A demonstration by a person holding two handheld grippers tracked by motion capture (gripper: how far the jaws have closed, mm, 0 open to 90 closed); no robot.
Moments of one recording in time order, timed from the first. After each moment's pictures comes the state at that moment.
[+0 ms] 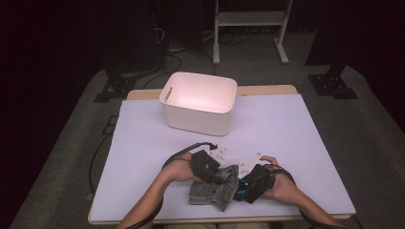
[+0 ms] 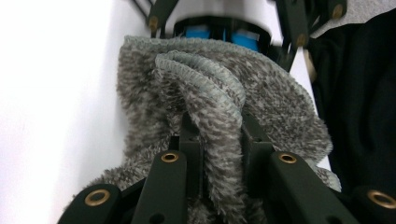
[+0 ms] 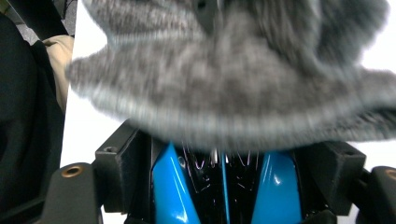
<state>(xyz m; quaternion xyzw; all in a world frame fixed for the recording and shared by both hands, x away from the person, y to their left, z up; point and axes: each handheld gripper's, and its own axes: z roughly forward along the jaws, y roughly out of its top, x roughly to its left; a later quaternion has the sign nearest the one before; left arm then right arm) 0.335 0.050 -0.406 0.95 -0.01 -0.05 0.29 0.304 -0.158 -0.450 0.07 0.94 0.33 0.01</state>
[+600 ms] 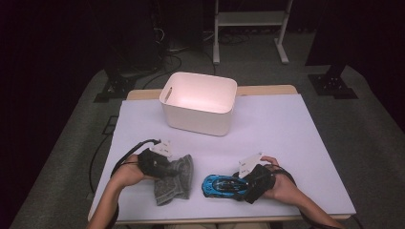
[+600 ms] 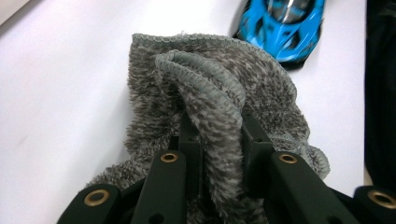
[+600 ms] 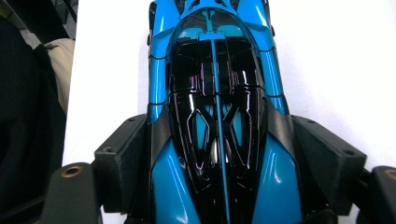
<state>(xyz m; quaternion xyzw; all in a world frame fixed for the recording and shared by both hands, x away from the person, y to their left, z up) 0.332 0.192 -0.393 0.94 0.15 0.02 0.30 0.305 -0.159 -0.450 0.08 0.94 0.33 0.00</state>
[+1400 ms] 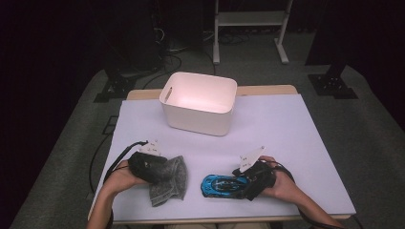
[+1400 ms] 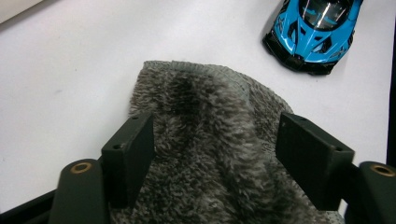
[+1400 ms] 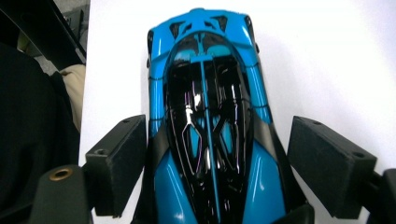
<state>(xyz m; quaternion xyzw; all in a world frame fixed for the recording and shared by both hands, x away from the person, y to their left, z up) 0.328 0.211 -0.406 0.92 0.21 0.04 0.34 0.312 -0.161 -0.442 0.11 0.93 0.36 -0.02</state>
